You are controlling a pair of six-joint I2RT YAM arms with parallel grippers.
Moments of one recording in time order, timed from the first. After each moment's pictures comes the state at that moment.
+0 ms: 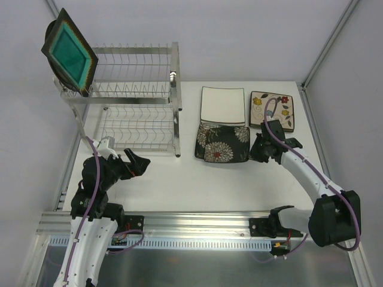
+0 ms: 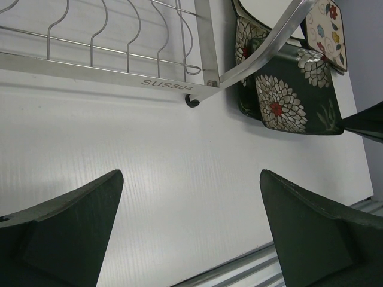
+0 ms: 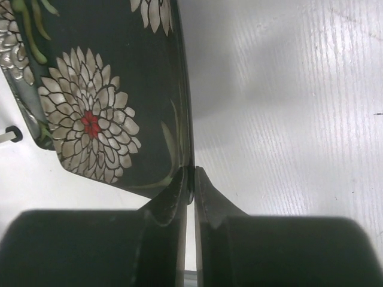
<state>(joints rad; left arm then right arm) -0.09 0.31 0.49 -0.59 0.31 -0.54 0.27 1.22 0.85 -0.64 -0.02 0.64</state>
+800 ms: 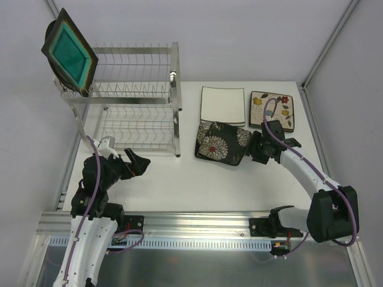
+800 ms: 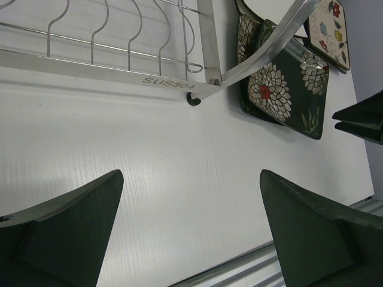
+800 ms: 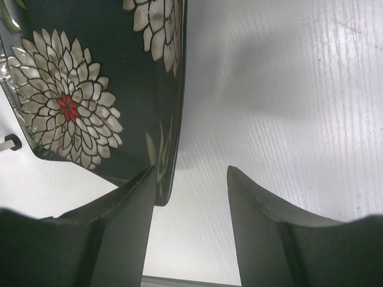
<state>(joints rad) -0.09 0.32 0.49 -0.59 0.31 -0.54 0.25 1.24 0.81 -0.58 -0.04 0.63</state>
